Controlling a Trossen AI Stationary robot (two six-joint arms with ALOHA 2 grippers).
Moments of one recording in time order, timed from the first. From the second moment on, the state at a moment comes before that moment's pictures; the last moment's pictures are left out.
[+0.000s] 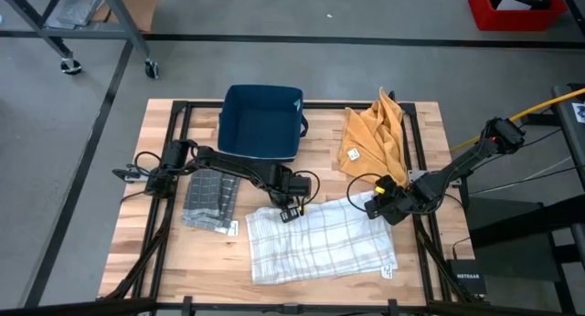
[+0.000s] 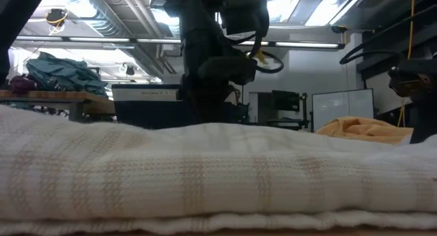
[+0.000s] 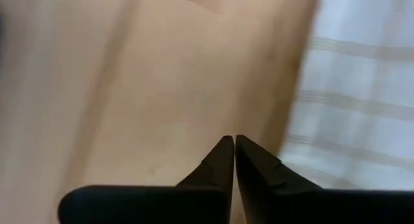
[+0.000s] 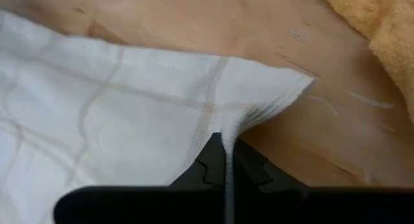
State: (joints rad) left arm -0.08 2.06 1.56 -0.85 -0.10 -0.46; right arm 0.59 0.96 0.31 -0.53 0.38 1.65
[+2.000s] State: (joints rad) left arm -0.11 1.81 1.57 -0.91 -0.01 -0.54; right arm 0.59 0.66 0.37 -0.86 0.36 1.48
